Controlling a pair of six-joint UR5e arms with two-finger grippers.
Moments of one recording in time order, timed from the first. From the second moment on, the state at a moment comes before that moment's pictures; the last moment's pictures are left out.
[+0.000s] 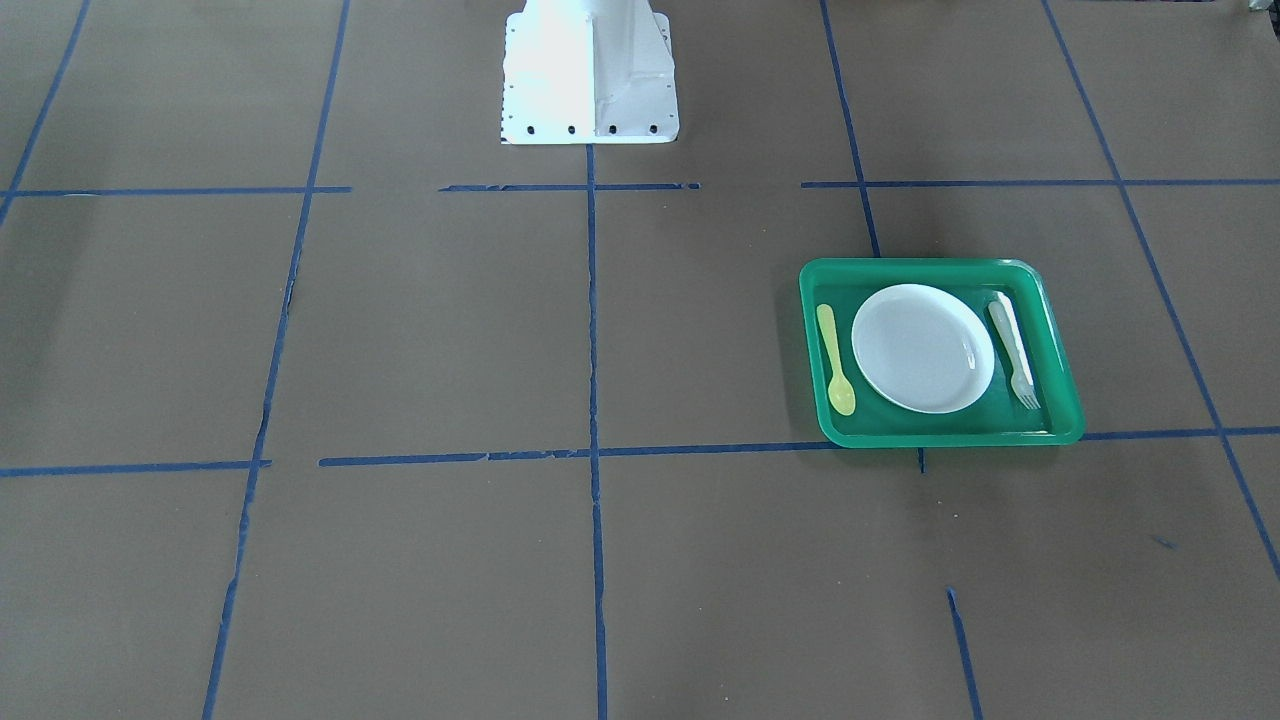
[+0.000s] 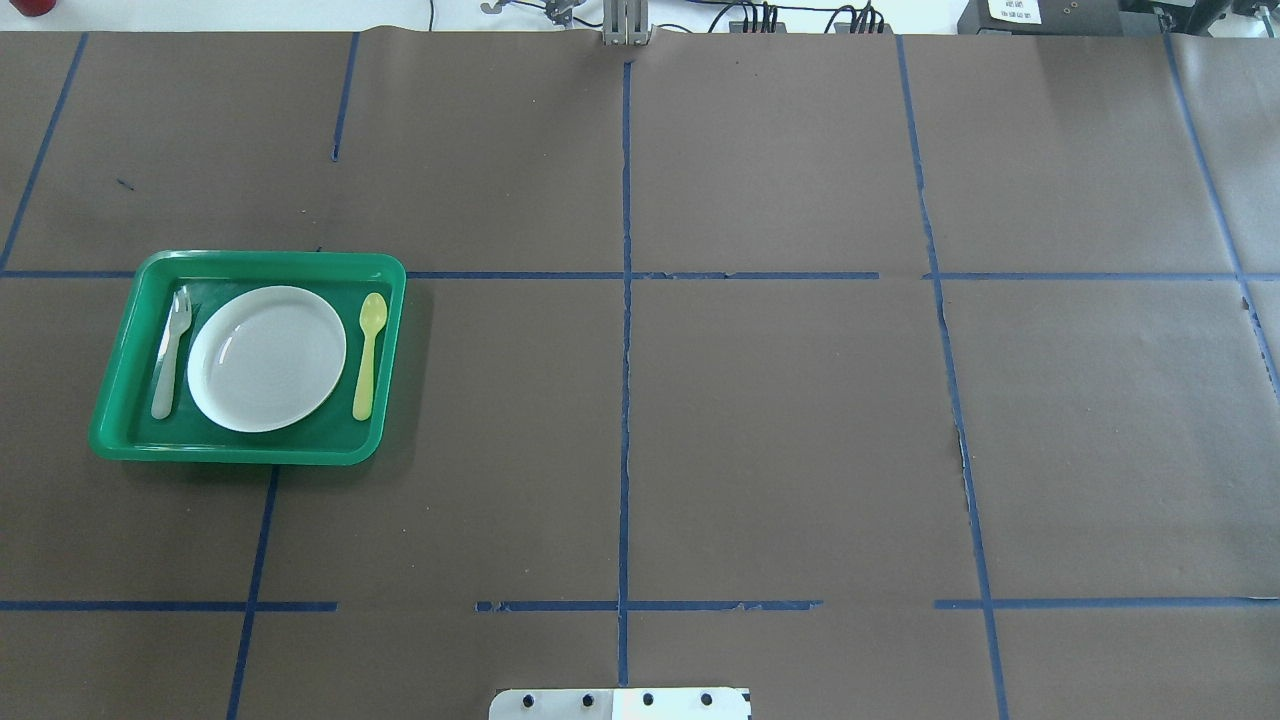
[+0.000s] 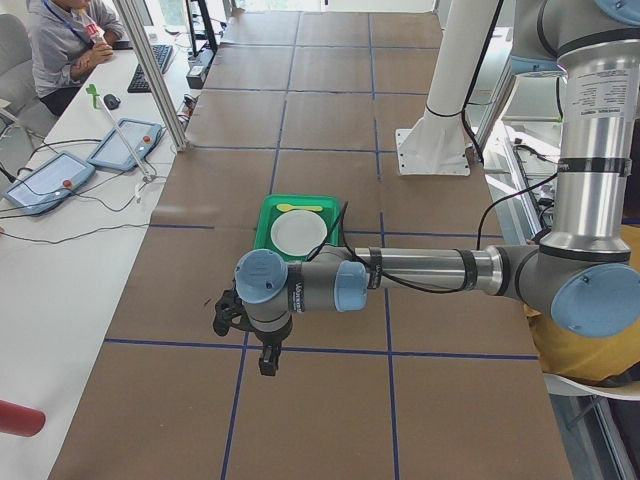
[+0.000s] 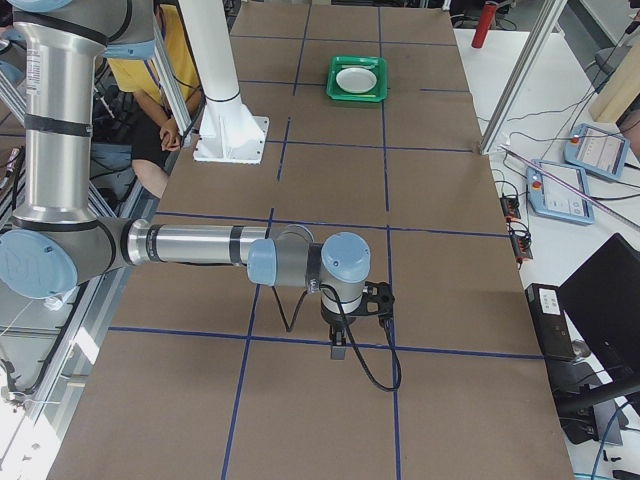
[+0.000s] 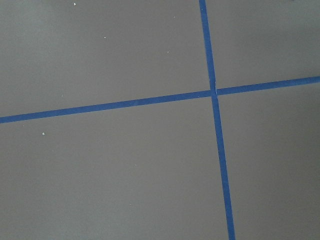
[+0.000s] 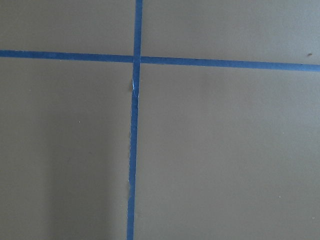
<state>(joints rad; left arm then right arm) -1.65 -1.56 -1.64 -1.40 -2.36 0.17 1.60 -1.70 1.72 -1.63 2.29 -0.06</state>
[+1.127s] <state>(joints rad) -1.66 -1.54 -1.63 -1.47 -2.36 0.17 1.60 -1.70 1.72 -1.63 2.29 -0.06</state>
